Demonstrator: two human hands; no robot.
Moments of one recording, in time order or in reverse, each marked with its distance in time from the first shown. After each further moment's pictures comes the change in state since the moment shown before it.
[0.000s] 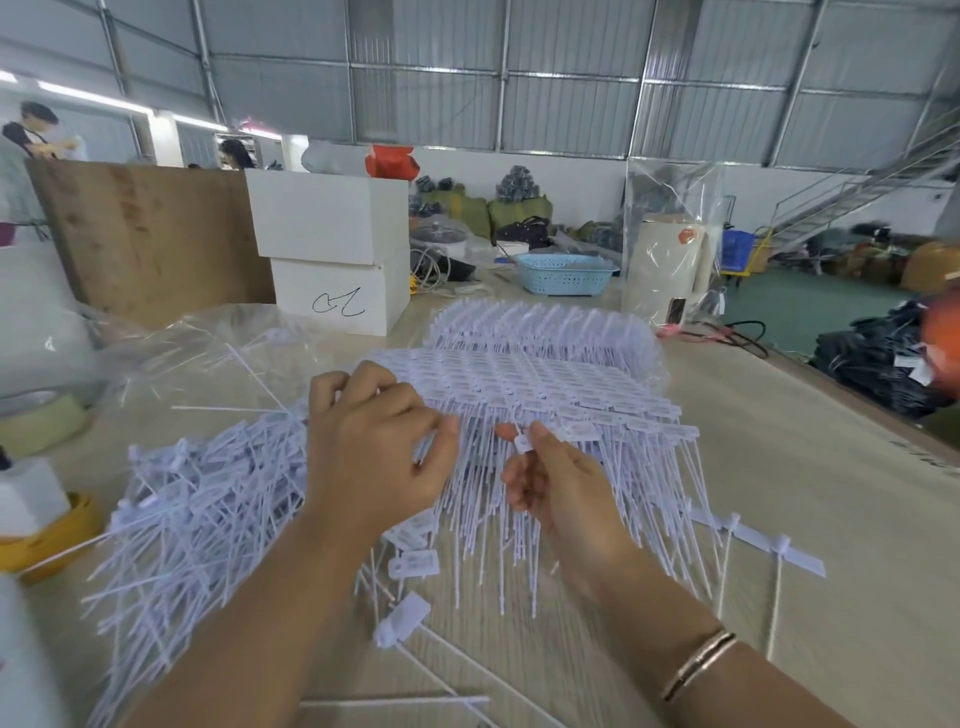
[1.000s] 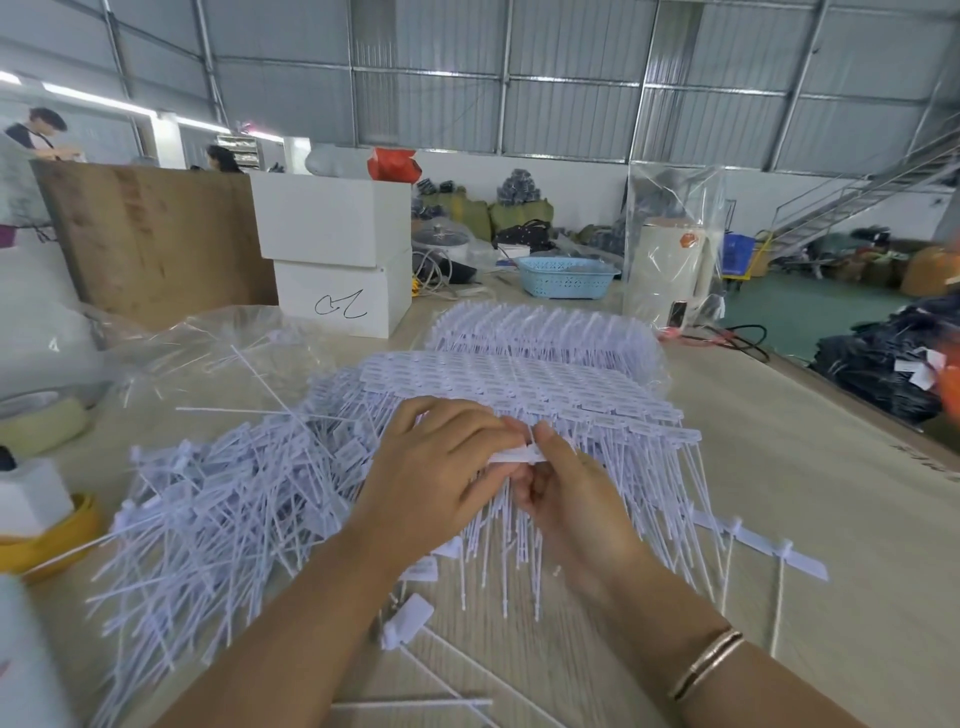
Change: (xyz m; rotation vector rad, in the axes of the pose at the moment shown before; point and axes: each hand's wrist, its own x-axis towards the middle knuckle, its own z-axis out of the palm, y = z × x) left_hand -0.009 0.015 0.023 -0.203 -0.128 0.208; right_hand 0.000 -0.004 0.001 0.249 -0.116 0.047
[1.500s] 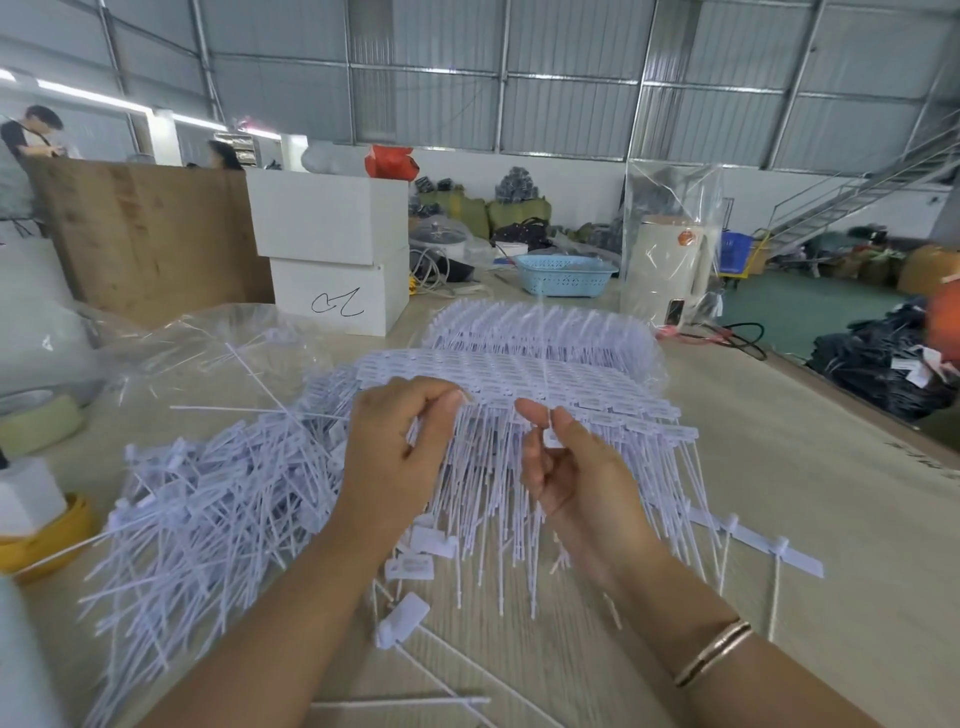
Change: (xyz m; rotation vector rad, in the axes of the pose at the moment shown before) left_hand 0.010 0.004 -0.020 -0.505 0.209 -0.482; right_hand 0.000 -0.011 -0.004 0.082 -0.031 -0.065
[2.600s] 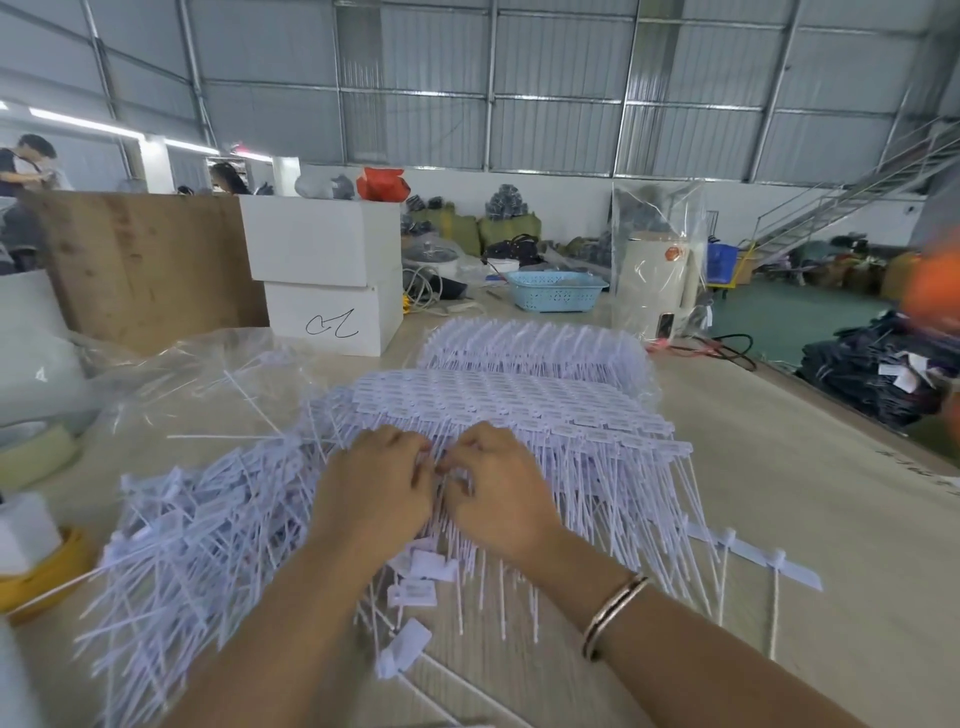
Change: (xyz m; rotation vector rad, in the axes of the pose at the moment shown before) left_hand -0.004 -0.034 -0.003 0.713 -0.477 -0.322; right_hand 0.041 0.034 0.022 -1.587 -0.146 -0.387
